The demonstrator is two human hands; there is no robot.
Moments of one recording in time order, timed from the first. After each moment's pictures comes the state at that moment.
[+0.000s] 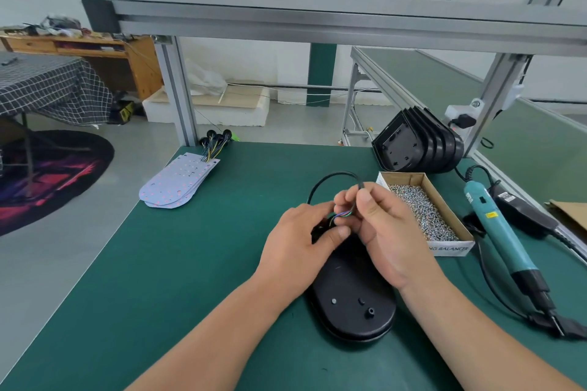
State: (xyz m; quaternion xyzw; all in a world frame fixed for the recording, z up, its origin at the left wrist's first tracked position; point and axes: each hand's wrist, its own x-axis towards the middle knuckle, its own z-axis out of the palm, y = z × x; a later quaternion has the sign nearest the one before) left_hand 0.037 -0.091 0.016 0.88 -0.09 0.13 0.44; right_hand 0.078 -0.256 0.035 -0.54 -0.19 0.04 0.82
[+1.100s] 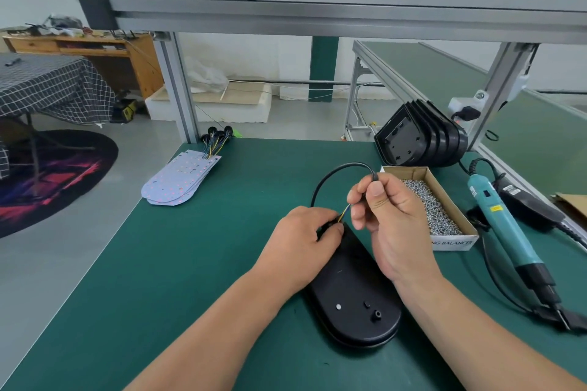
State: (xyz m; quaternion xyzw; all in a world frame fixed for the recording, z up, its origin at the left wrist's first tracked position) left_hand 0.041 -0.093 0.017 0.90 -0.11 0.12 0.40; right_hand 0.067 -0.250 0.042 -0.57 -0.17 -0.07 0.80
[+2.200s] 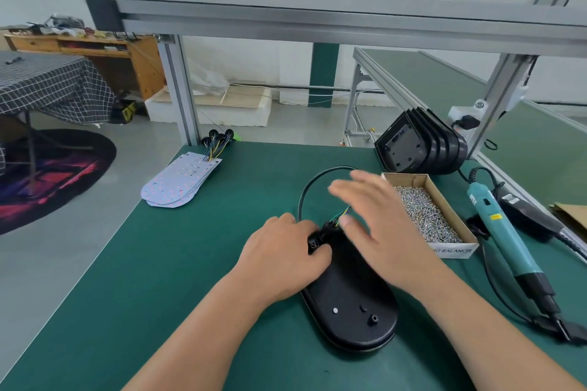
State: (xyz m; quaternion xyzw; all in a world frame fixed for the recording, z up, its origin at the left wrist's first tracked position) left_hand 0.029 -0.074 0.033 0.98 -0.03 0.02 0.21; right_hand 0.080 -0.273 0.041 -0.87 -0.36 -0.22 0.25
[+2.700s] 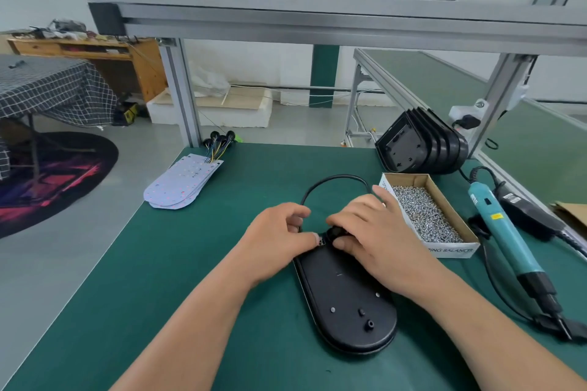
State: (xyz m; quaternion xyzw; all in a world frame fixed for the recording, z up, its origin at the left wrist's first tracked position) left_hand 0.041 -0.050 0.033 0.86 0.02 -0.02 0.51; right_hand 0.075 -0.274 0.039 -0.90 -0.38 -0.17 0.11
